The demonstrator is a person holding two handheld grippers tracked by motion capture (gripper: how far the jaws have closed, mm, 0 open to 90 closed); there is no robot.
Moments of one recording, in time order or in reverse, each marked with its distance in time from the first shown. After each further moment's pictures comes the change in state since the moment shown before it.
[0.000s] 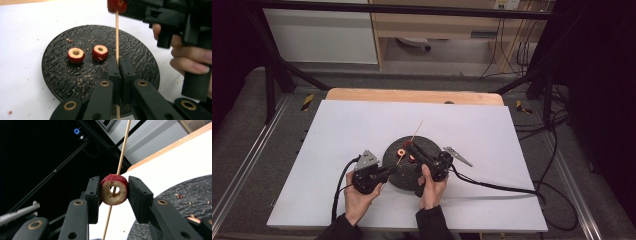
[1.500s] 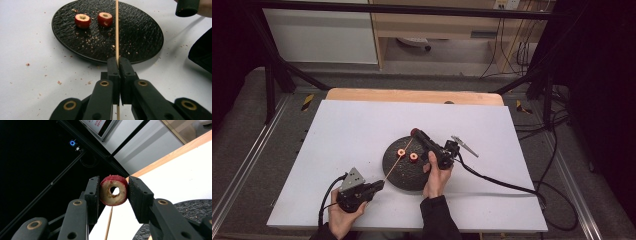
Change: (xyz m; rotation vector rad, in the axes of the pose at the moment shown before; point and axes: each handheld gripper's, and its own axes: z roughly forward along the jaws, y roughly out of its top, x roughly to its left) left arm 0.009 -0.052 -0.032 0.039 0.005 0.049; right arm -0.009 0.032 0.009 -0.061 -0.031 0.042
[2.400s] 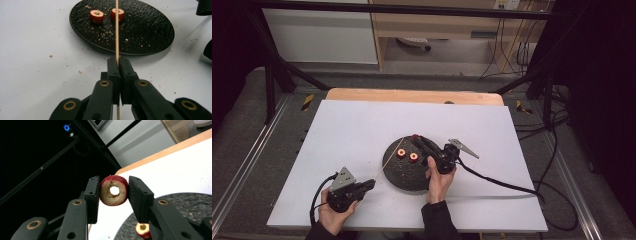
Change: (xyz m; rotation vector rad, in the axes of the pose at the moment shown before) left arm 0.016 -0.005 -0.017 0.017 0.036 0.015; right arm 0.008 -0.003 -0.010 0.077 -0.045 -0.114
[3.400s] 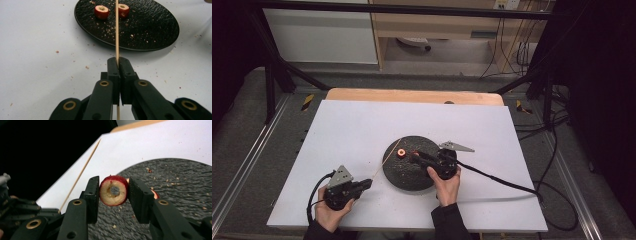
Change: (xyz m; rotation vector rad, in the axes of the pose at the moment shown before) left arm 0.011 0.001 -0.004 0.033 -0.003 -0.003; right arm 0.001 -0.002 -0.010 0.349 -0.042 -0.200
